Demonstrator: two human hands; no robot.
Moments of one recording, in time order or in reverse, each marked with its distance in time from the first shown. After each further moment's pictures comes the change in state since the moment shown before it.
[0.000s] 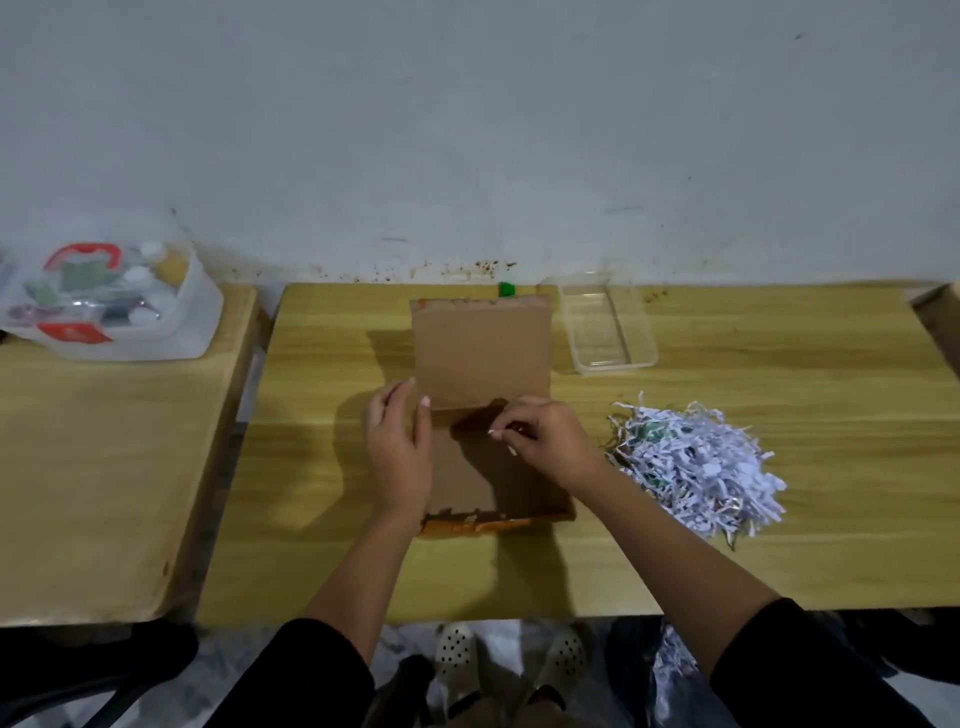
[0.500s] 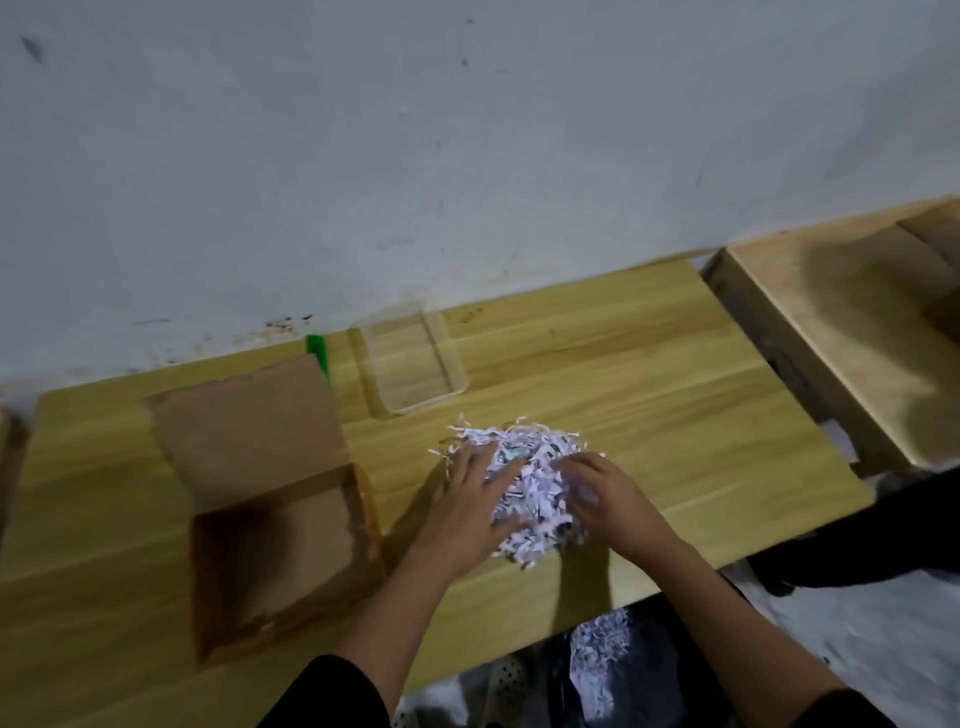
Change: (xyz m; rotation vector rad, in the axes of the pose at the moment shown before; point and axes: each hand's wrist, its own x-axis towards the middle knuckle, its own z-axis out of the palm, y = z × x) left_hand -0.086 0.105 0.177 0.509 -1.053 0.543; right_hand -0.156 0.148 -0.152 -0.204 0.113 0.388
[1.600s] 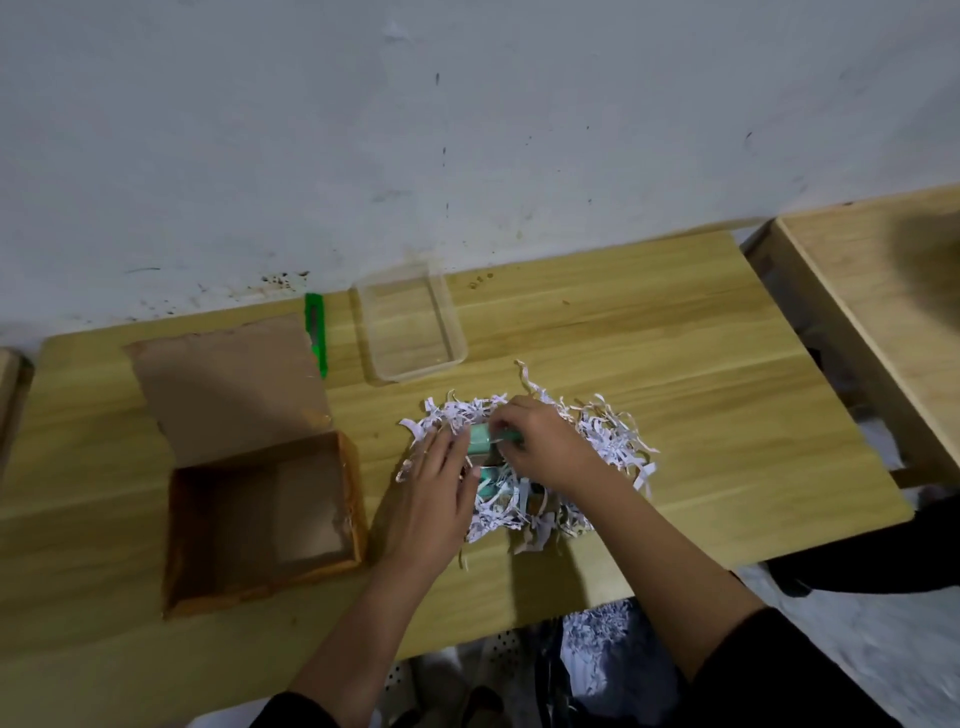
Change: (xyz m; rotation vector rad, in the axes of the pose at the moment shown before) left_hand -0.010 -0.005 0.029 -0.189 0.371 -0.216; right_hand 0.069 -0.039 0.015 0.018 -0.080 -0.240
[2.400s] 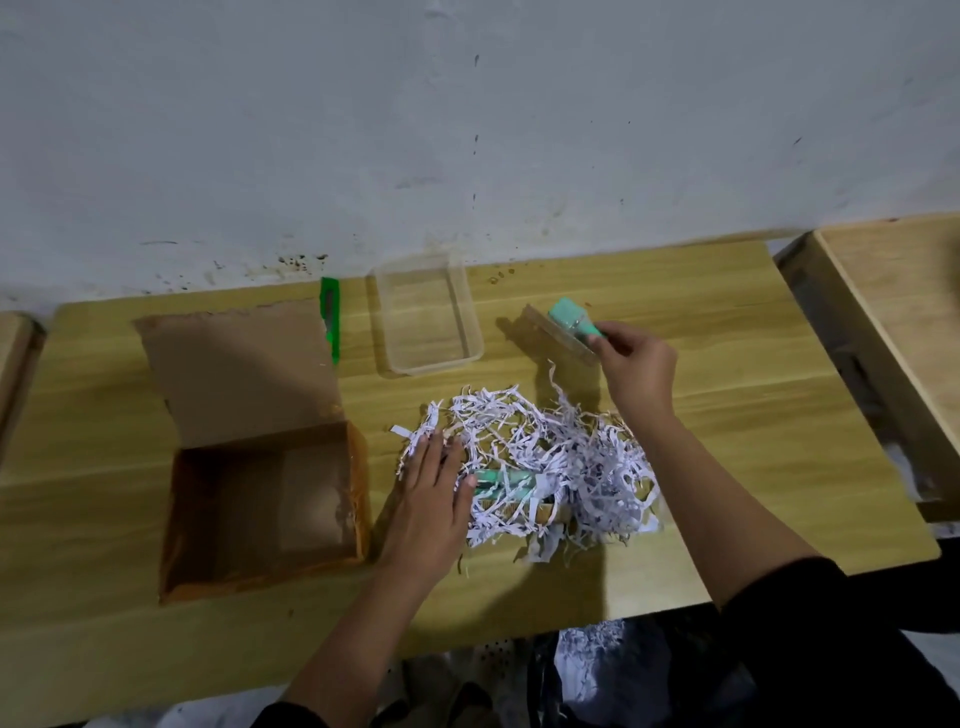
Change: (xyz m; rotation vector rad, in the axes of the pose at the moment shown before) left_hand -0.006 -0.018 0.012 -0.012 -0.063 -0.142; right_hand 0.039 0.037 -0.060 0.349 0.600 0.461
